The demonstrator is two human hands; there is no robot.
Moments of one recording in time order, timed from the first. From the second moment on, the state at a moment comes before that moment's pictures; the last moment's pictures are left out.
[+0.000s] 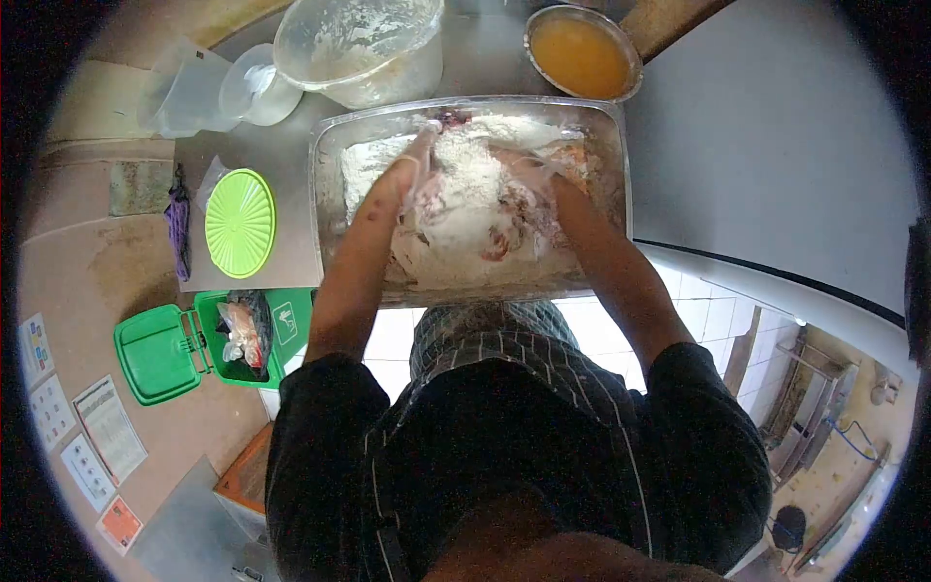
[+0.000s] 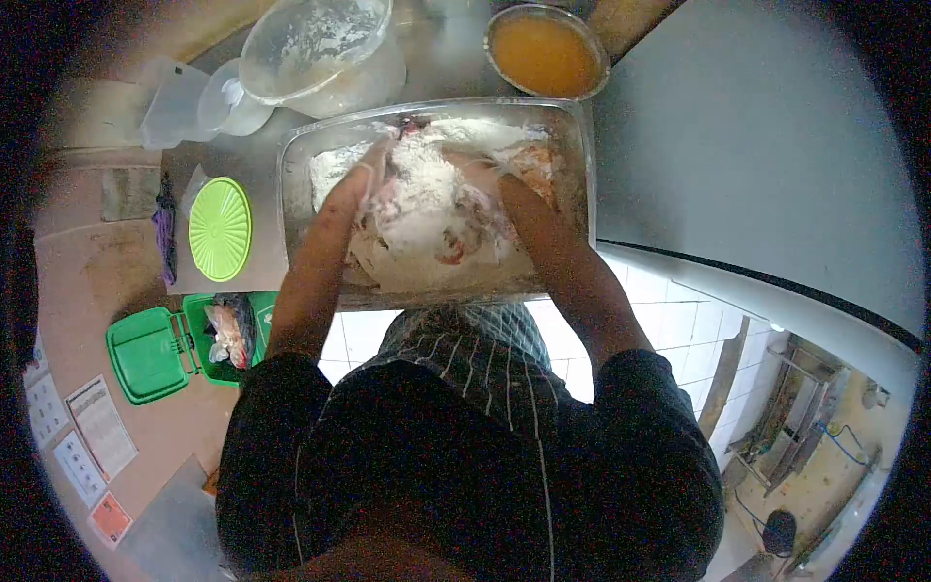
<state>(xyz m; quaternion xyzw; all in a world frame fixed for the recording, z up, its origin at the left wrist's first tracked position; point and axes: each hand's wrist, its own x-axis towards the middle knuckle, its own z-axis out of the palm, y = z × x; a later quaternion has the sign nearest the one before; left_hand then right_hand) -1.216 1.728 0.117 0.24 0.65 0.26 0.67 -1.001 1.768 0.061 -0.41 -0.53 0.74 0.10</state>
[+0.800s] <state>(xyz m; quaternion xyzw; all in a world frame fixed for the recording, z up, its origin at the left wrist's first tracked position) -1.238 1.698 0.098 0.31 0.56 0.30 0.70 -0.997 1.684 0.094 -0.24 -0.40 0.85 0.23</state>
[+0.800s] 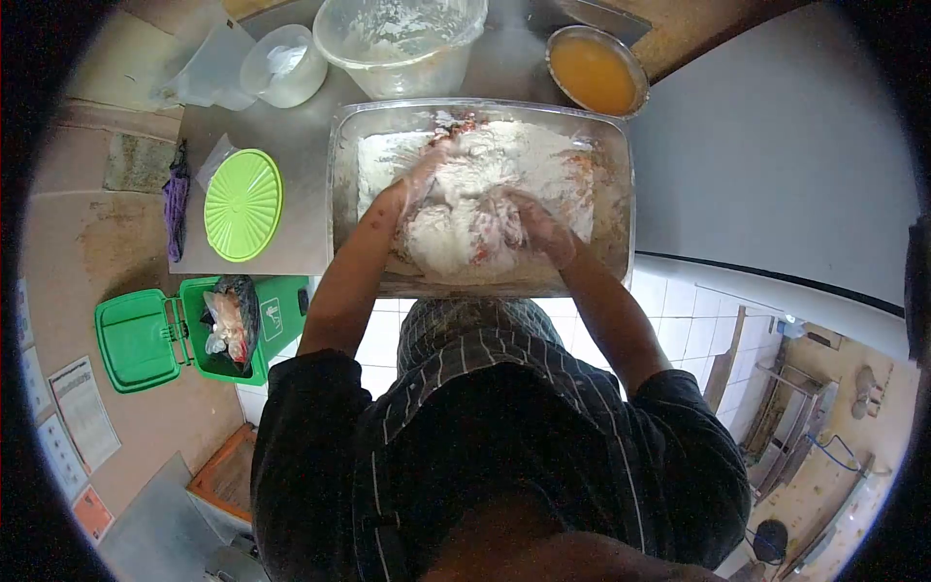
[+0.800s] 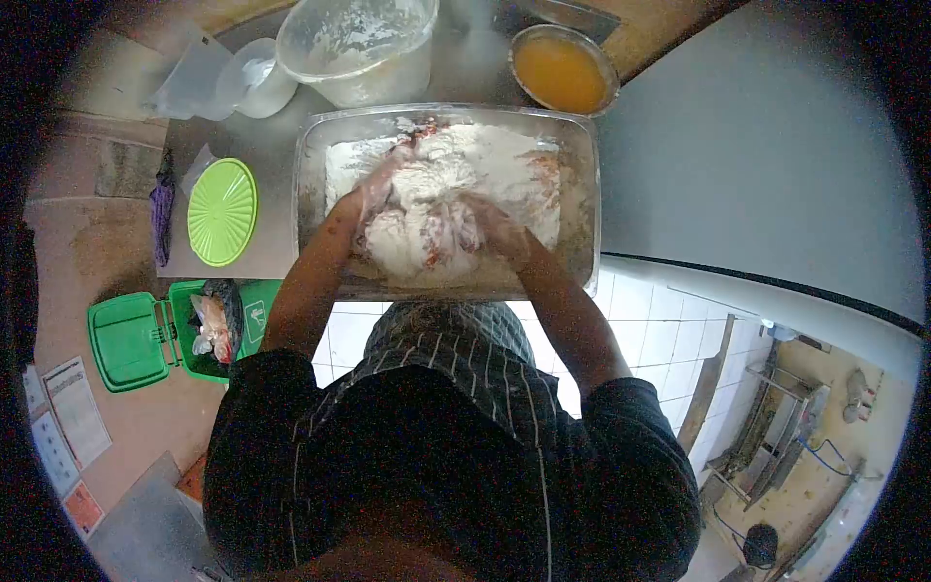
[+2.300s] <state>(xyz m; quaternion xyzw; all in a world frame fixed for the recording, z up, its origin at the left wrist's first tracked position) -1.235 1.644 0.011 0.26 0.71 0.23 0.62 -0.989 1.660 0.078 -0.46 -0.40 0.79 0.08</state>
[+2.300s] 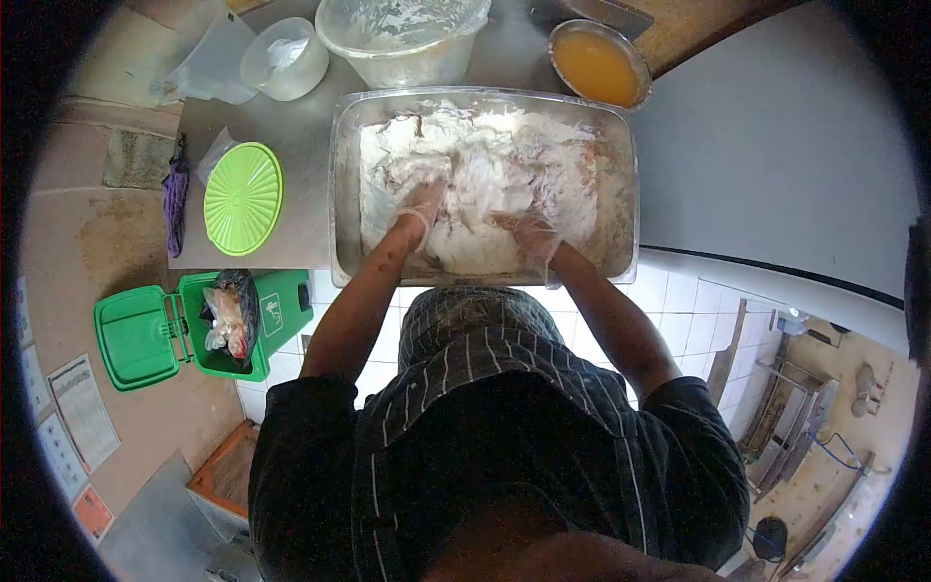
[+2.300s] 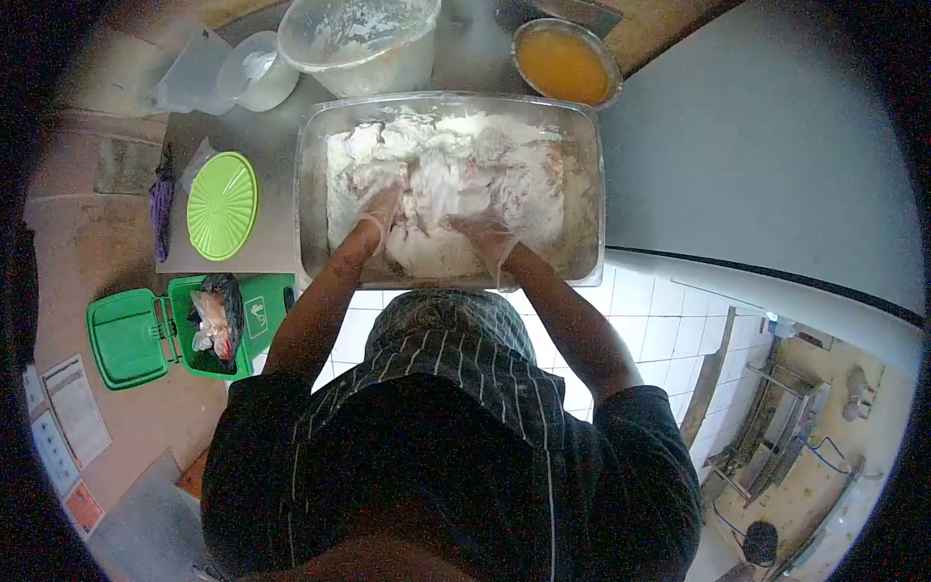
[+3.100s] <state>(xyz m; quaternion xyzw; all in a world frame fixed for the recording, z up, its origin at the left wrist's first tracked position) -1.238 1.664 0.086 0.14 0.57 0.38 0.71 -1.015 1.709 0.039 -0.56 -0.36 0.73 0.16</state>
